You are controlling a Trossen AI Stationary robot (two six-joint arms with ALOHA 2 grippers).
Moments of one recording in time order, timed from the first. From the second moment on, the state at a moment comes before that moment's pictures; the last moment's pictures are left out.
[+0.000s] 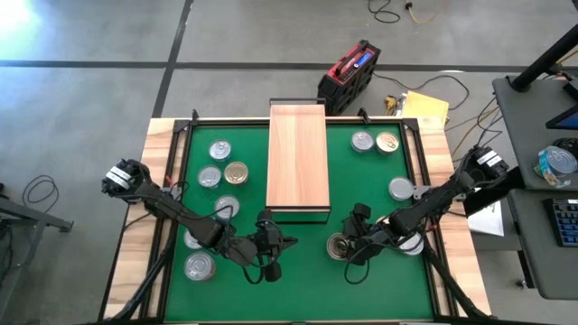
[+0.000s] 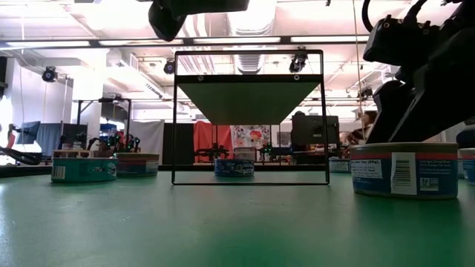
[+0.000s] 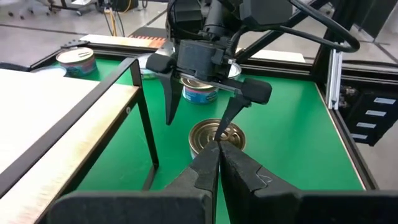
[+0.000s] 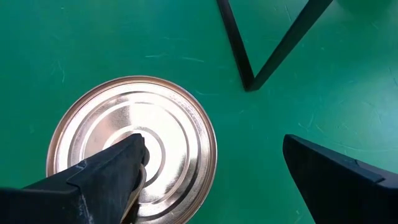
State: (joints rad) left arm -0.52 1.65 1.00 0.24 -0.65 -0.32; right arm 0.53 1.52 0.68 -0.25 0.43 0.61
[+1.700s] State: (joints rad) left arm -0.52 1.65 1.00 0.25 -0.67 -0.32; right arm 0.50 1.51 0.68 -0.20 0.32 0.63
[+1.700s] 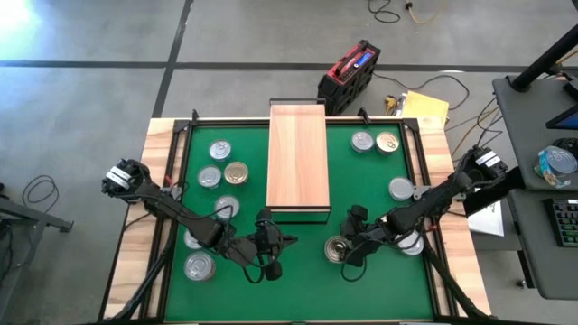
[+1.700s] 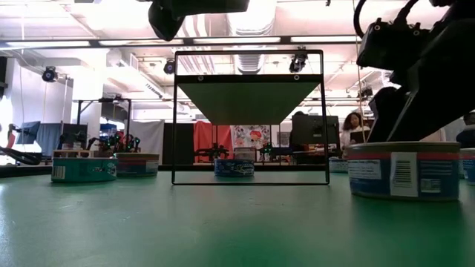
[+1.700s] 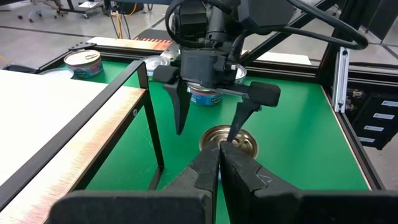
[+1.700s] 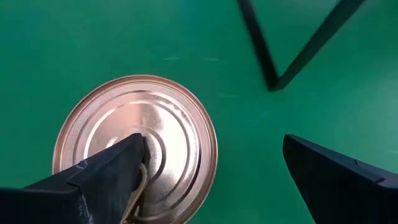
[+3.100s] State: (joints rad) left arm -0.52 1.65 1.00 0.25 -0.67 -0.32; right arm 0.49 1.48 0.68 -0.23 0.20 0.58
